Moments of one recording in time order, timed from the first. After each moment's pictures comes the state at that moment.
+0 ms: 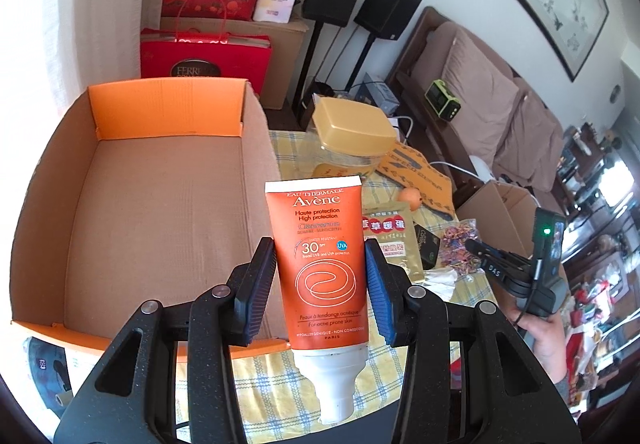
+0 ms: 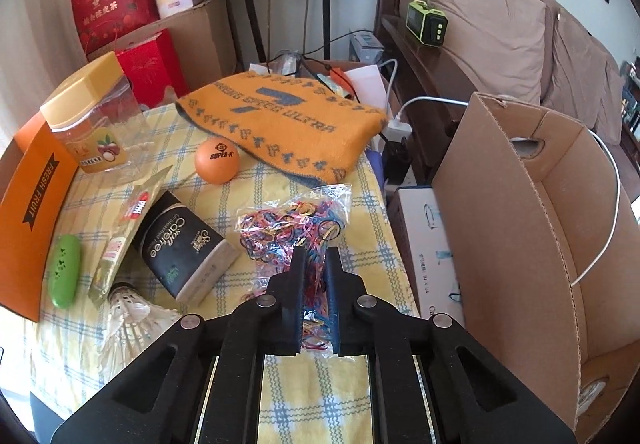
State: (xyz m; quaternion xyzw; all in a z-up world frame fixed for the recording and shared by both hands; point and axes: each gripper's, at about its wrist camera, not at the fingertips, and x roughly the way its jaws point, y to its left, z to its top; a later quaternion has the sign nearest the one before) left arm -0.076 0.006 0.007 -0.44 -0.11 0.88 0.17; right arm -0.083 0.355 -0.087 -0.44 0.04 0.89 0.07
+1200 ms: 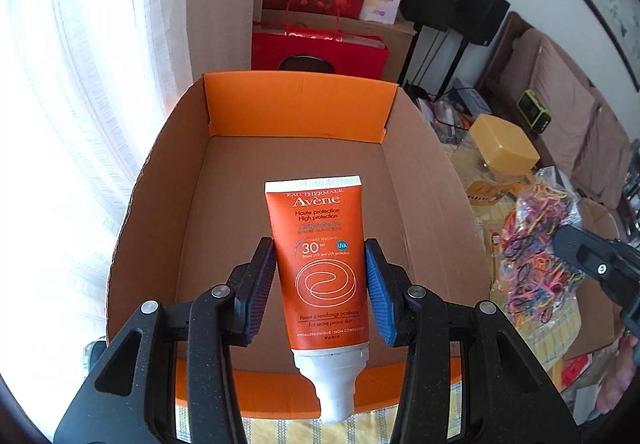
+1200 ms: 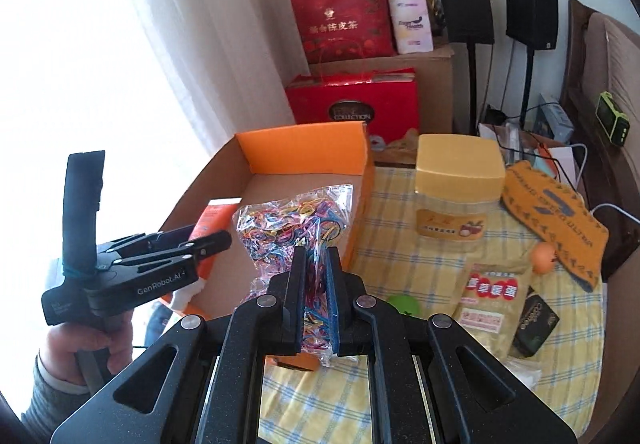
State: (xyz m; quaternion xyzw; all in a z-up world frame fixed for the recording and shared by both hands) left arm -0.108 -0.088 -0.024 -0.45 -0.07 0.89 0.04; right arm -0.103 0.113 0.011 -0.39 0.05 0.89 -0.21
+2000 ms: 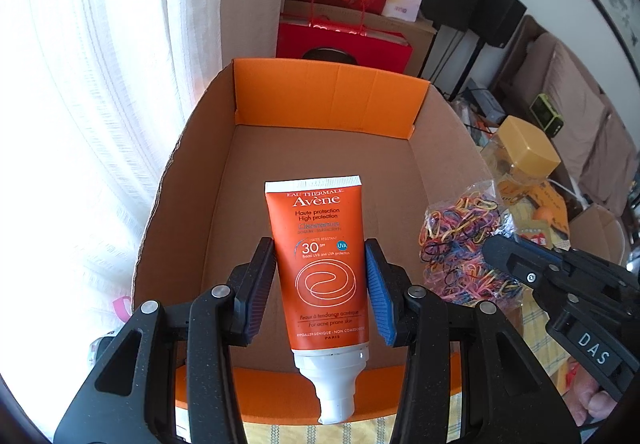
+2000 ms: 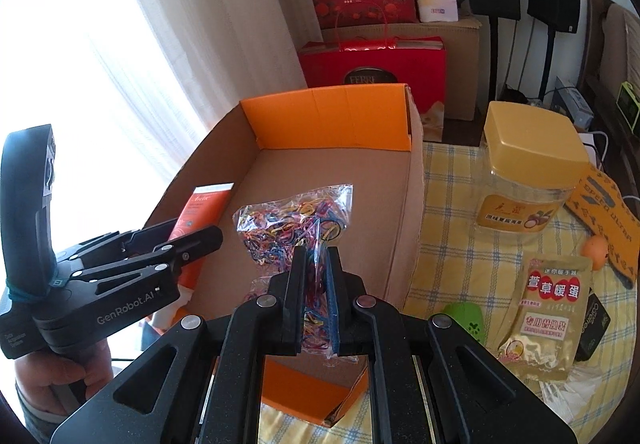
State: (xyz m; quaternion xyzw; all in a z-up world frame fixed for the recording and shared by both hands) left arm -0.110 -0.114 -0.037 -0.46 -0.08 0.88 0.02; right arm -0.136 0.066 -0.030 -0.43 0.05 0.88 -0.20
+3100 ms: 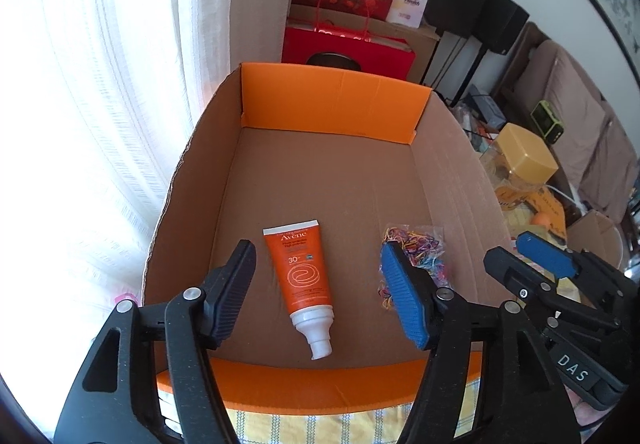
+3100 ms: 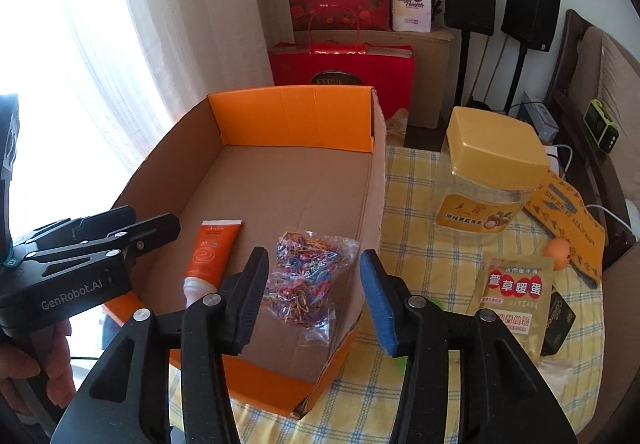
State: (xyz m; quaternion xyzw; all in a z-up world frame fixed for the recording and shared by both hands) left arm -0.104 -0.117 -0.031 -0.46 -0.09 0.89 0.01; right arm -0.125 0.066 -0.023 -0.42 -0.01 0.90 -0.13
